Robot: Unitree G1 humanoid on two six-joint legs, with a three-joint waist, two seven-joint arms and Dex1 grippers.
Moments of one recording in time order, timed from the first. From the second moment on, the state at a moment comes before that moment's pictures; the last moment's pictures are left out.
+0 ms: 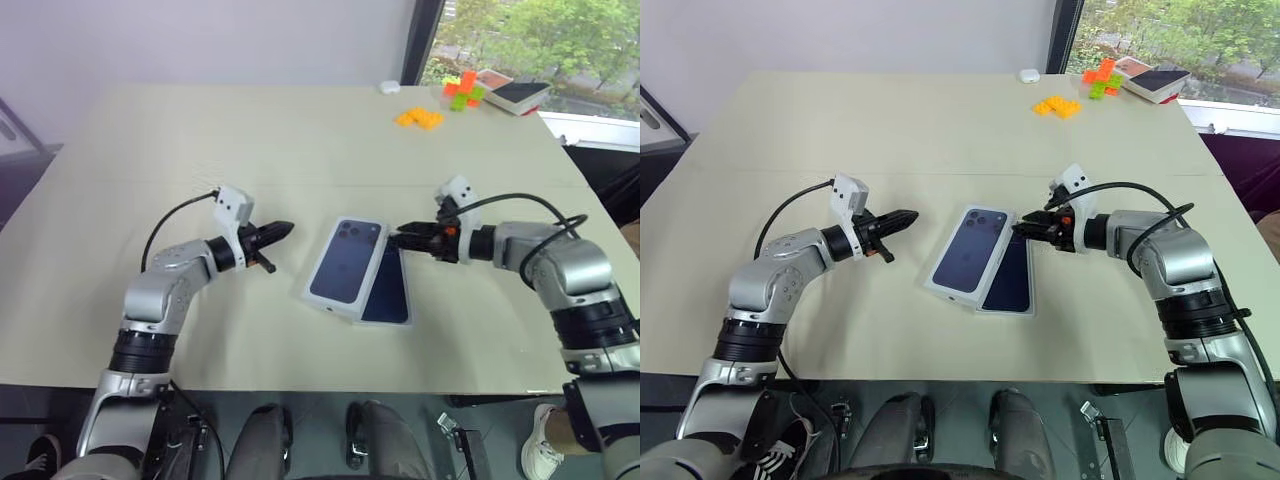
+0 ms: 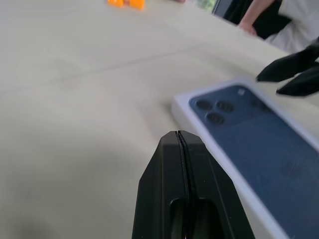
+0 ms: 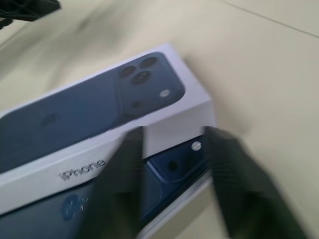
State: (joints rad) left arm -0.52 0.42 0.00 0.06 -0.47 0.66 -0.74; right arm -0.62 -0.74 0.10 0.09 0.50 0.77 0.88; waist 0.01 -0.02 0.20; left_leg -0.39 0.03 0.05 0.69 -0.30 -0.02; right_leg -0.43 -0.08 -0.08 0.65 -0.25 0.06
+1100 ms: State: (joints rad) left arm -0.68 0.29 -0.17 0.14 -0.44 0.84 -0.85; right arm -0.59 -0.83 0.18 0.05 0.32 0.72 1.08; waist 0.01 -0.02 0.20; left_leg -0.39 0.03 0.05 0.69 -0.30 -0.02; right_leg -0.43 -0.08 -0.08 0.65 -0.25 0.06
